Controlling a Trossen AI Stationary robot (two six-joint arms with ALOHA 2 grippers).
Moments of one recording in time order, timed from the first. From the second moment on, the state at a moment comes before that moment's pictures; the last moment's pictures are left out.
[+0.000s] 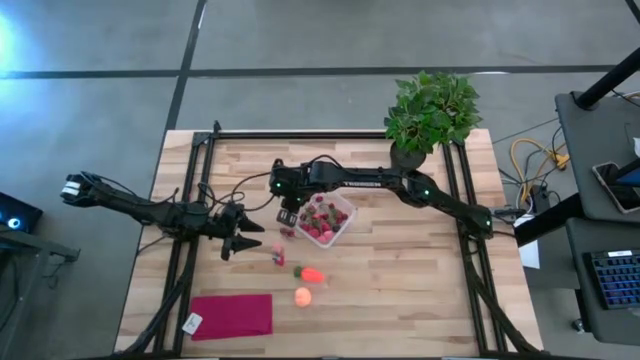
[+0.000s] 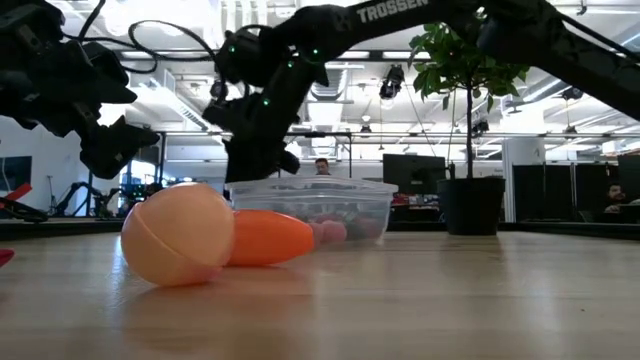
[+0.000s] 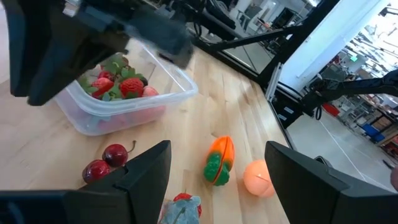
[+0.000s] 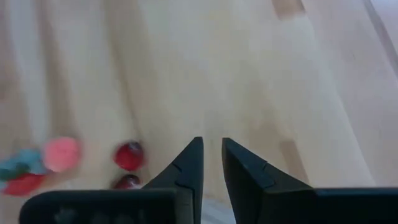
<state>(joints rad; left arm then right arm) -0.22 0.48 0.00 0.27 -0.09 -0.59 -0.12 2.49 2.32 -0.87 -0.07 0.19</state>
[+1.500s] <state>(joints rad) -0.22 0.49 0.00 0.28 -0.08 -0.60 0.21 2.34 2.35 -1.18 -0.11 0.11</state>
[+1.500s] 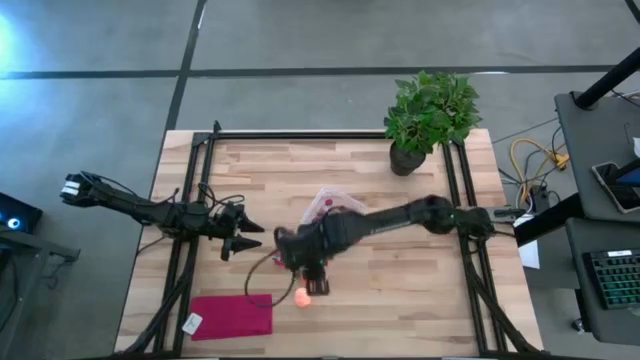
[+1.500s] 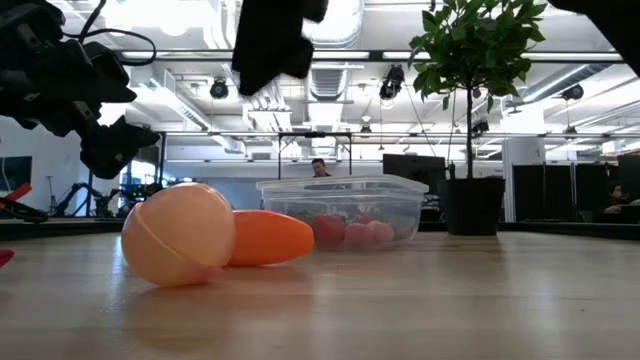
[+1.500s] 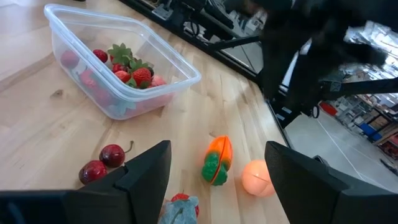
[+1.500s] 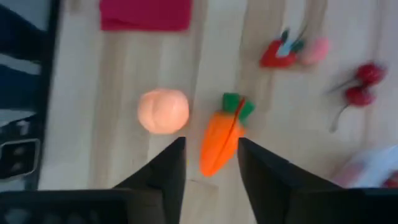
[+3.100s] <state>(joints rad) -0.22 0.49 0.00 0.27 -0.06 -0.59 0.30 2.54 2.31 -1.17 0.13 0.52</state>
